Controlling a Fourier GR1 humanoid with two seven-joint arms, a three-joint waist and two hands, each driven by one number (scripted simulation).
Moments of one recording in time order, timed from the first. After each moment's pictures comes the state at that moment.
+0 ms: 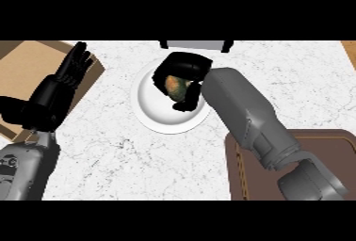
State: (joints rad) left arm -0.35 0.30 -0.01 -1.56 0.09 -0.03 0.11; right arm -1.28 -0.01 0.29 -0.26 0.64 0.18 -0.85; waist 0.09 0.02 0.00
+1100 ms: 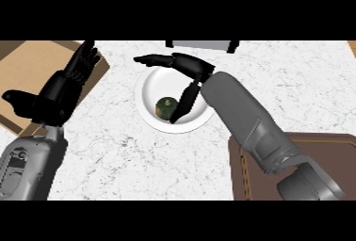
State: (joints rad) left arm -0.40 0.28 -0.01 -1.52 0.07 -0.04 0.09; right arm -1.23 0.00 0.25 -0.27 0.17 0.42 -0.69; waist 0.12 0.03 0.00
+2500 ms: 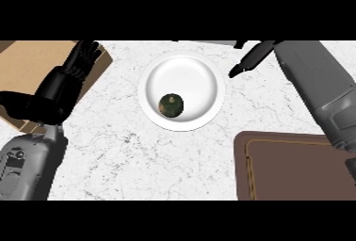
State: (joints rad) left arm -0.42 0.27 -0.02 -1.57 0.07 -0.05 0.10; right arm -1.30 -0.33 0.12 -0.19 0.06 0.56 -0.63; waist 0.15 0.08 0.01
